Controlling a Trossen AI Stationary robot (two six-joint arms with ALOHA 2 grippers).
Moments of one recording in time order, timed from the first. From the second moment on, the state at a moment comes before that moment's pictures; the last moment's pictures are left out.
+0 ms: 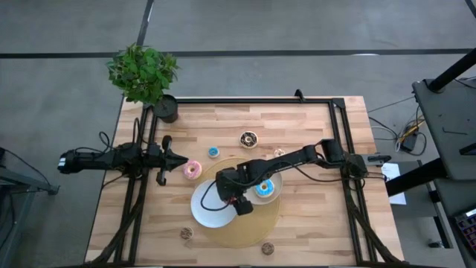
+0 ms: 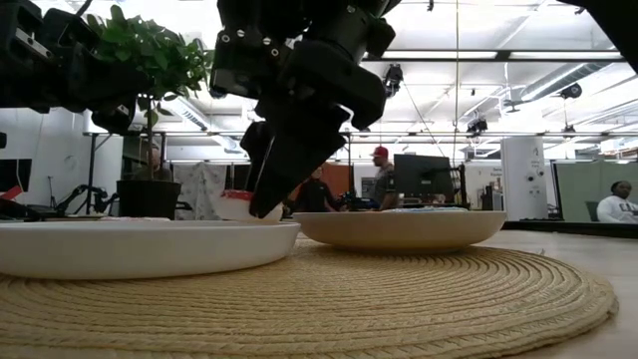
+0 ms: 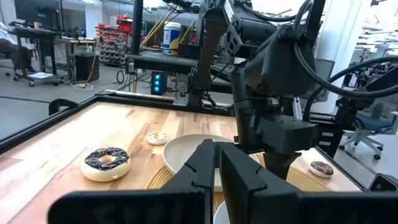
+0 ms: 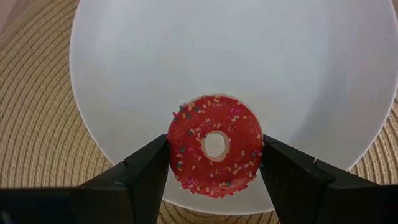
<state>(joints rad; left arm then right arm) -0.03 0.03 0.01 0.03 -0.03 -0.13 0.16 2.24 1.75 -0.61 -0.18 -0.16</state>
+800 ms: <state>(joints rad) -0.03 0.03 0.01 0.03 -0.03 -0.13 0.16 2.26 1.74 -0.61 -0.18 -0.18</state>
